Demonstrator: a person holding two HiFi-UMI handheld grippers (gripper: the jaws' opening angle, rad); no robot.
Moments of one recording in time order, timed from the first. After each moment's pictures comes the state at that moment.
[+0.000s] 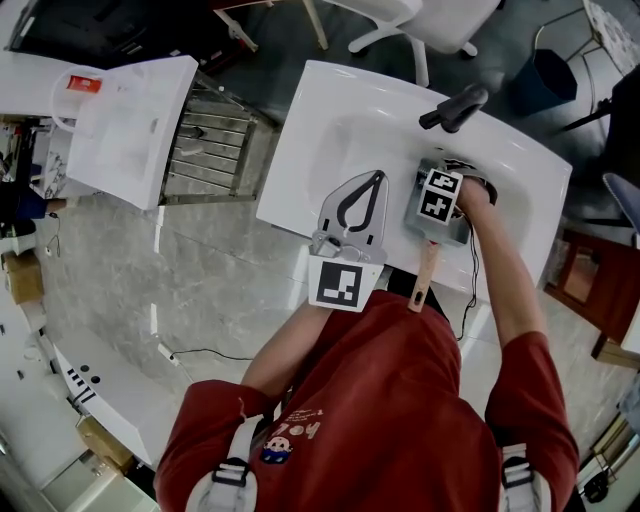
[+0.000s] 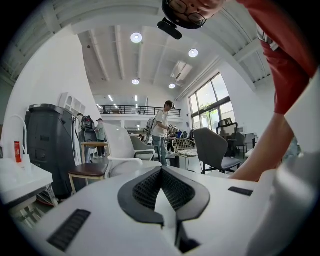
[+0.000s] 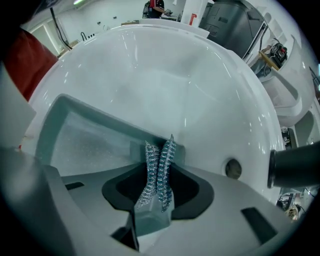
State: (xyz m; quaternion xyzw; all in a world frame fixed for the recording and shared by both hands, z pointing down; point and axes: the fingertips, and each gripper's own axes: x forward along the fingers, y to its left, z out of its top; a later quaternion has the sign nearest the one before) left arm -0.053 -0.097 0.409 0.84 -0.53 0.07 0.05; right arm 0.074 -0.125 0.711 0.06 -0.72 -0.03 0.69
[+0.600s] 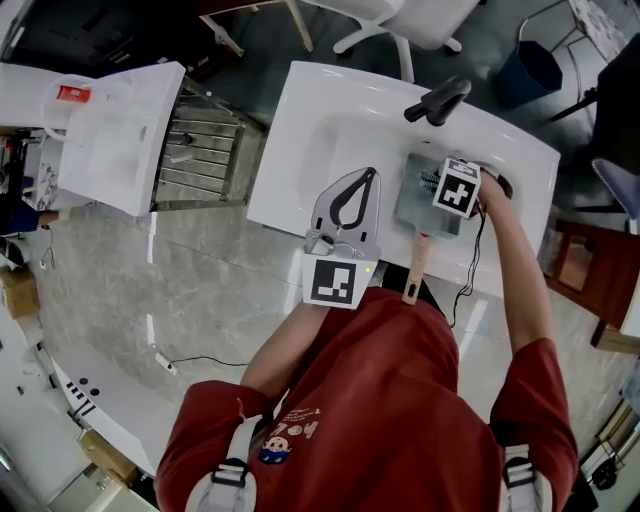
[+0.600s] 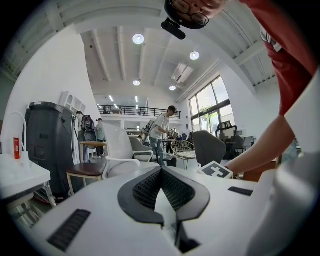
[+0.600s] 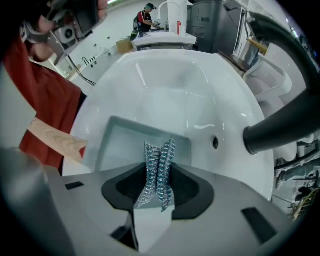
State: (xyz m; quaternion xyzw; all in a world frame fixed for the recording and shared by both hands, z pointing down) left arm -0.046 -0.091 0.407 0.85 -0.53 0.06 0.05; right arm 0.096 -0.097 0.648 0.03 -0.75 0.08 0.65
